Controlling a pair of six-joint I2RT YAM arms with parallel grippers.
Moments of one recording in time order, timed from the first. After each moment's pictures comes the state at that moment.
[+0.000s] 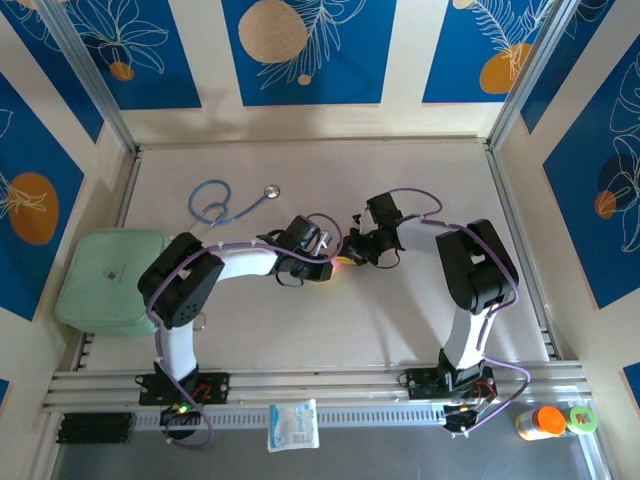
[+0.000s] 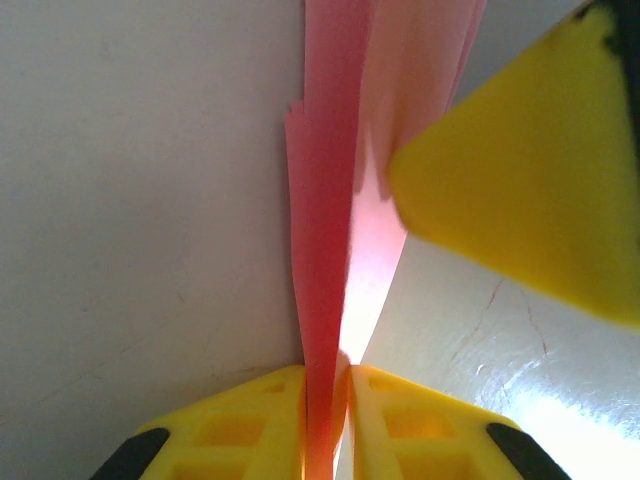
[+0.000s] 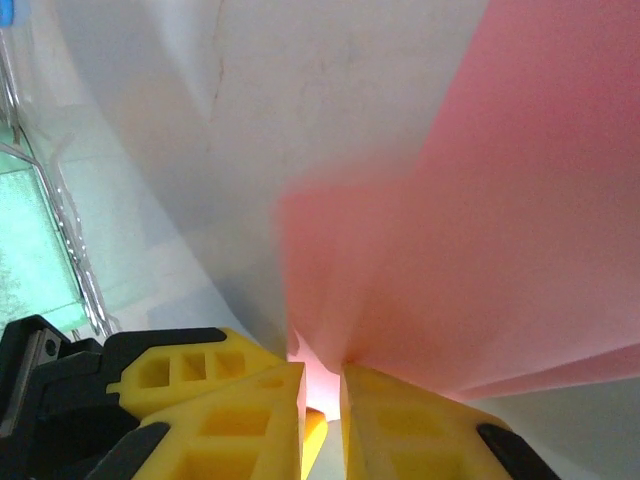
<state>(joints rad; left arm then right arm) -0.75 1.89 1.06 -0.17 0.32 -0.47 0.39 1.84 1.01 -0.28 -0.66 0.66</state>
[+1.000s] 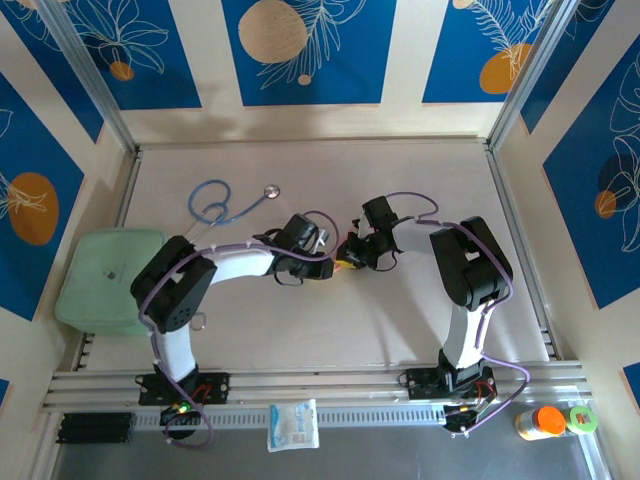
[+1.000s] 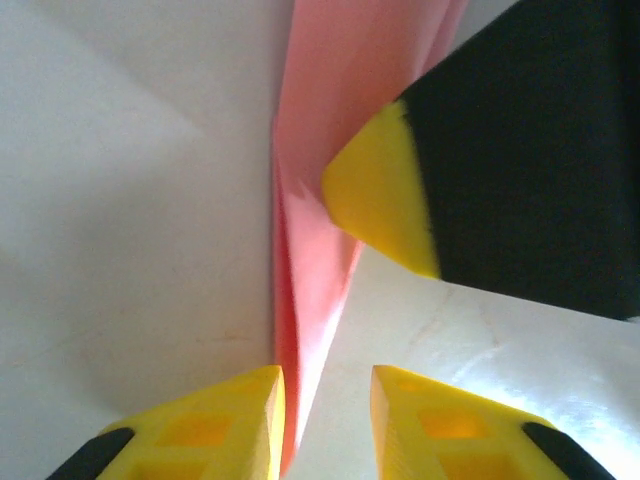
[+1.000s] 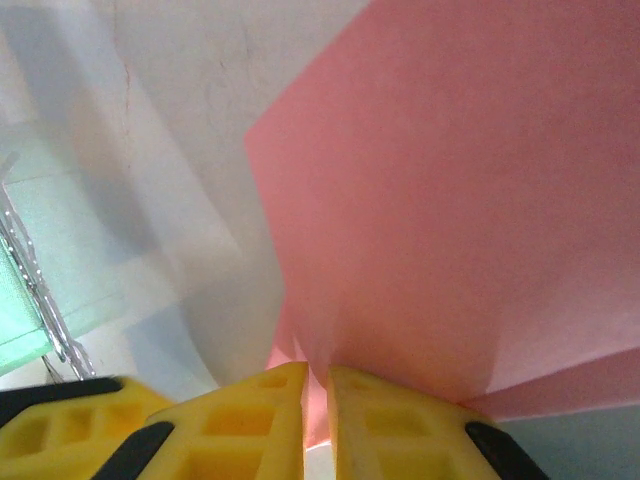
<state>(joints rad) -0.74 1.82 1.04 -0.18 0.32 -0.56 0.40 1.88 1.01 -0.28 -0.59 0.69</state>
